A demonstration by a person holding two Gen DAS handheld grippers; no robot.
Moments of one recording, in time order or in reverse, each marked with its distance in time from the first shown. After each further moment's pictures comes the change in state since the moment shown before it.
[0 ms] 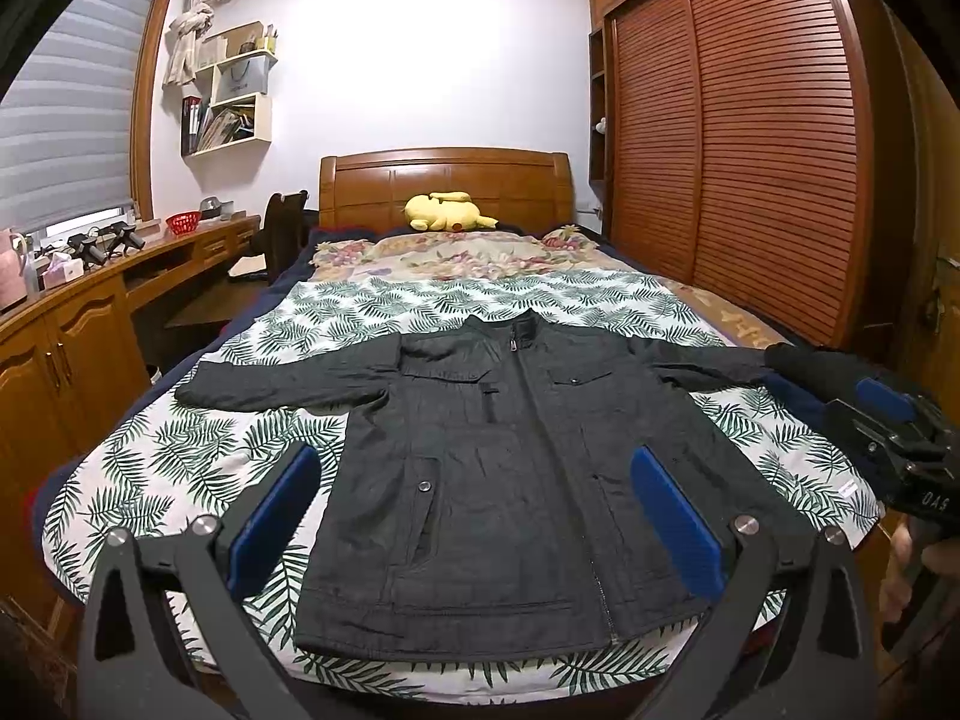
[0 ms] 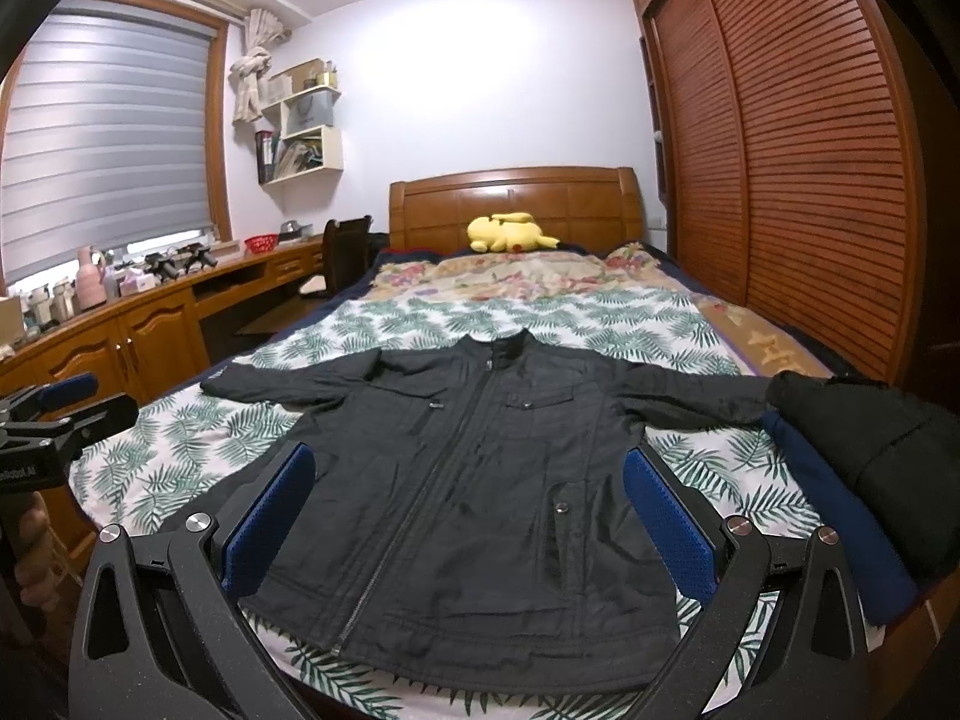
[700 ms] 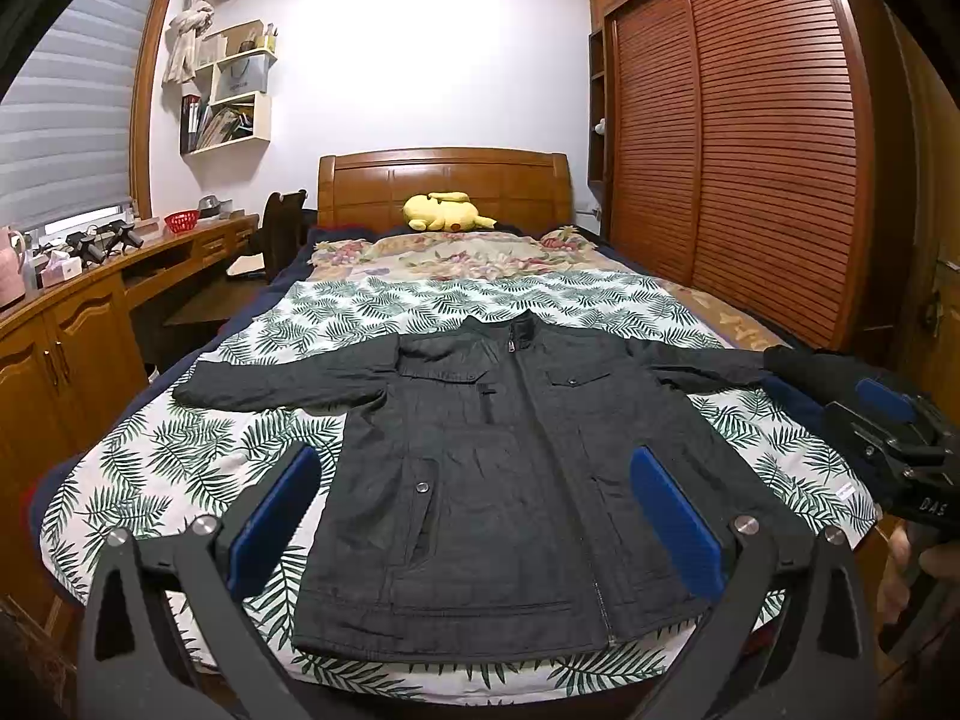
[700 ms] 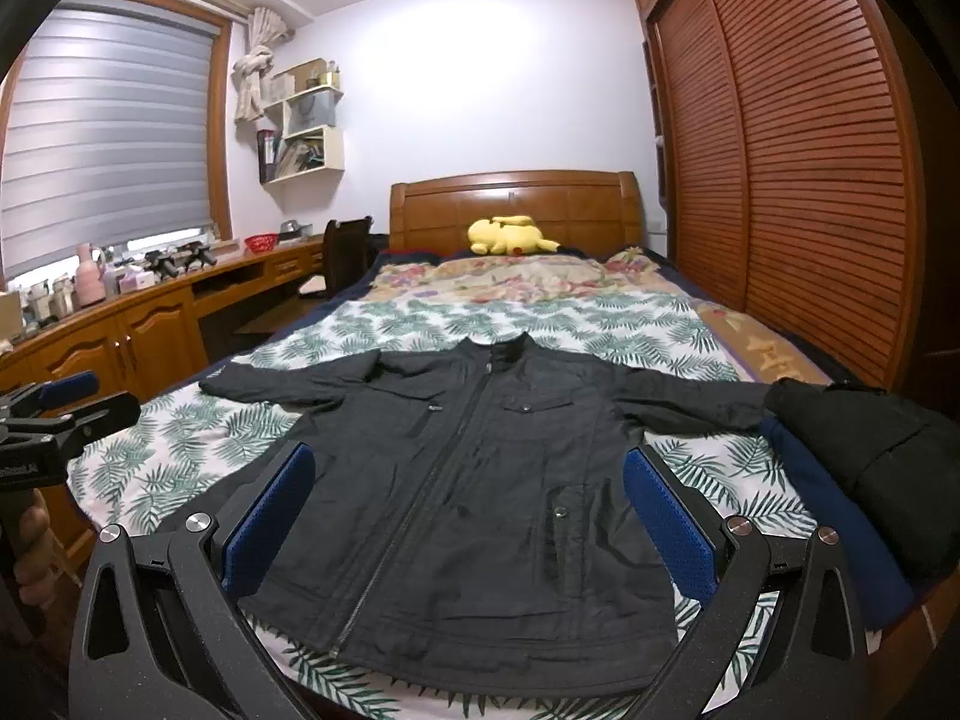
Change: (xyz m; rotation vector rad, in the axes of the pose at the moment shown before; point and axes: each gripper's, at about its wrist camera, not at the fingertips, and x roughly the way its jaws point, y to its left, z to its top) left arm -0.002 0.001 0.003 -0.003 0.003 -0.005; right arm 0.000 -0.002 0.002 -0.008 -0.001 -0.002
